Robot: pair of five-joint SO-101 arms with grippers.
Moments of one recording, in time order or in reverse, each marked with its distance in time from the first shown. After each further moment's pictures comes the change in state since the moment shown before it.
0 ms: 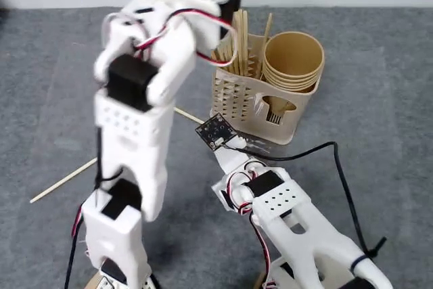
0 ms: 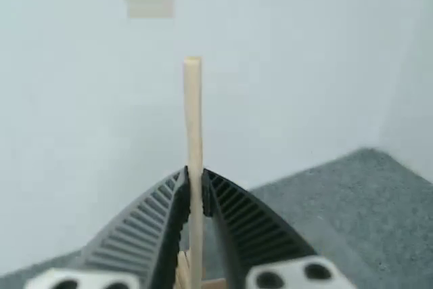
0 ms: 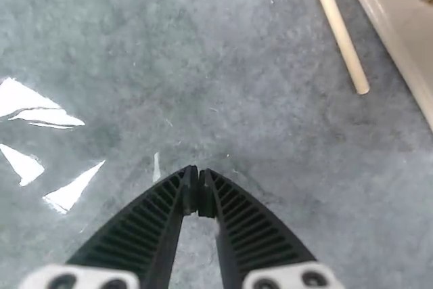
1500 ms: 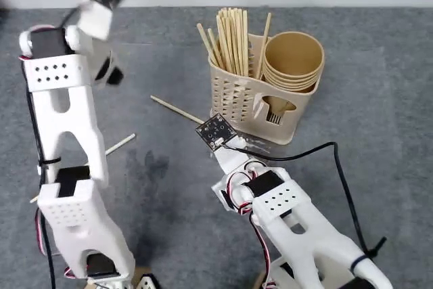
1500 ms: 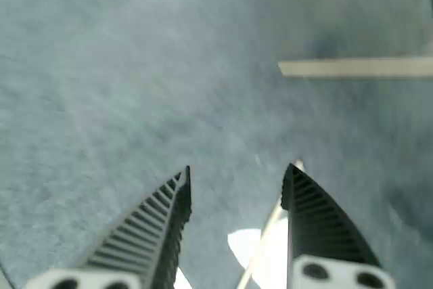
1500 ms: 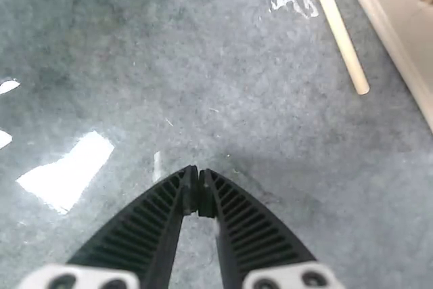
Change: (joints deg) left arm -35.2 2.2 31.6 26.7 -43.9; right arm 0.0 0.0 0.0 0.0 0.0
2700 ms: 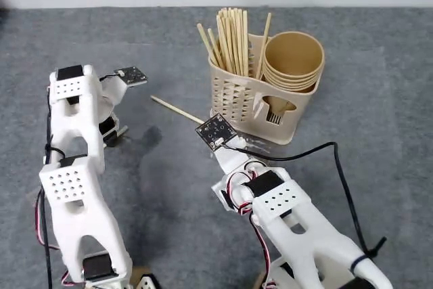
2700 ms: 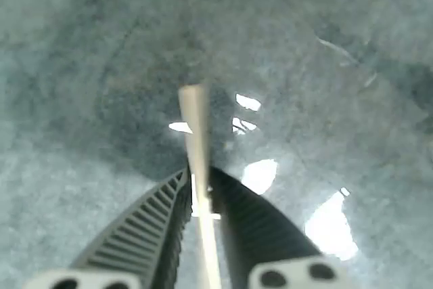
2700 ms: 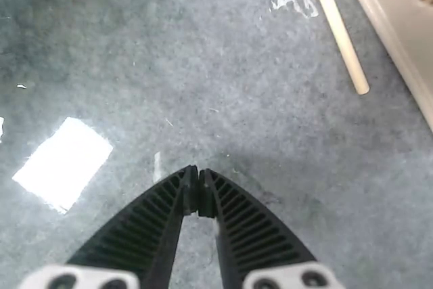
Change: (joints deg) left arm -5.5 24.0 12.6 -4.0 -20.9; right arm 0.0 0.0 0.0 0.0 0.0
